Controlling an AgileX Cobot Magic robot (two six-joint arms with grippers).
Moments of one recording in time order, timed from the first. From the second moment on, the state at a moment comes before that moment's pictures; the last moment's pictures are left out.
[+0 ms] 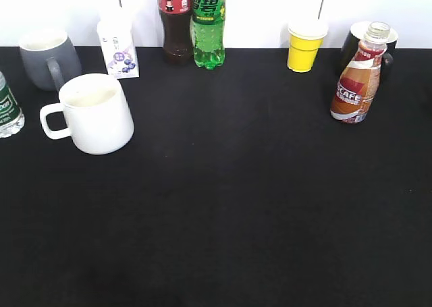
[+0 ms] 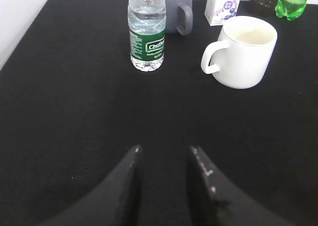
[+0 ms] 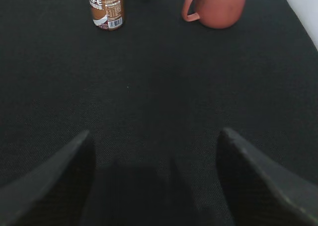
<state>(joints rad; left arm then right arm) -0.03 -0.01 -0.52 0.01 1.06 -0.09 0.08 -0.01 -0.50 -0.05 1.04 0.03</state>
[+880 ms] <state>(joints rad) -0.03 0.56 -0.68 -0.07 0.63 -0.02 0.08 -0.01 -0.50 -0.05 1.04 0.03</state>
